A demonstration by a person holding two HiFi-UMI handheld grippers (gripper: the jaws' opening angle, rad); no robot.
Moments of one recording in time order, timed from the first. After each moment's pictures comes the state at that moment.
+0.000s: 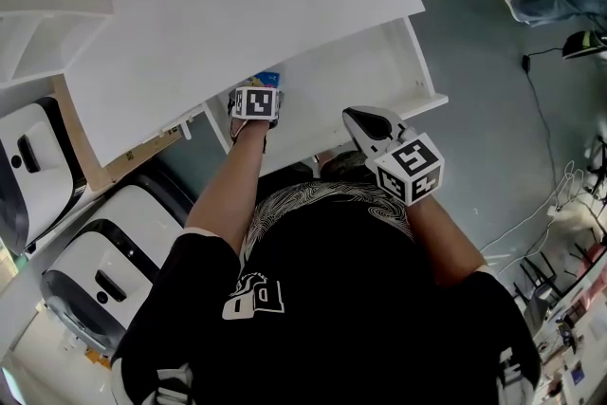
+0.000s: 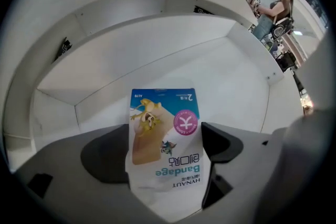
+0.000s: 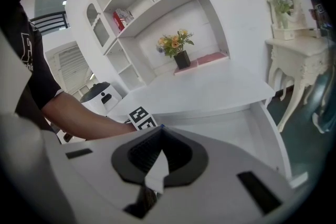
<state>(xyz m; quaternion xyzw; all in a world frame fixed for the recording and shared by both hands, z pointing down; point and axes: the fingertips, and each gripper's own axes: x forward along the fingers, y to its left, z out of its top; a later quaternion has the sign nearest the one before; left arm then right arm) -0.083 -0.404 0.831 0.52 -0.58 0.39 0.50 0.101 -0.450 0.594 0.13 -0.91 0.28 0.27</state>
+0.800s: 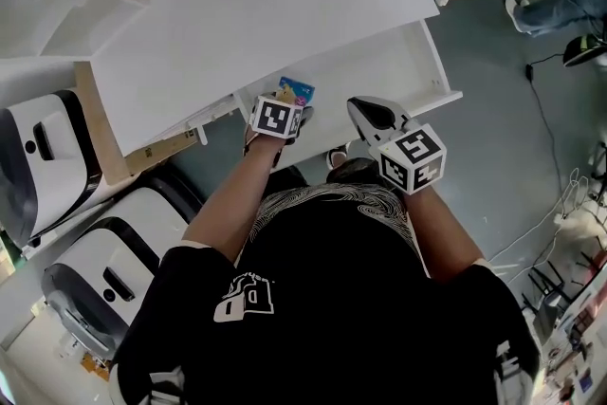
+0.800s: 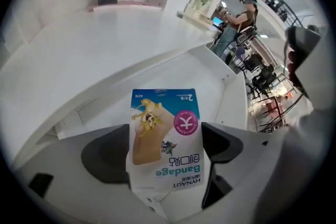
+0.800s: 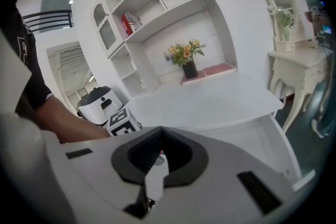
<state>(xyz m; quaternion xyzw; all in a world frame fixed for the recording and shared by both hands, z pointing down) -0.049 -0.369 0.749 0.63 -0.50 0.34 0.49 0.053 -0.419 0.557 0.15 -0.93 0.25 0.24</state>
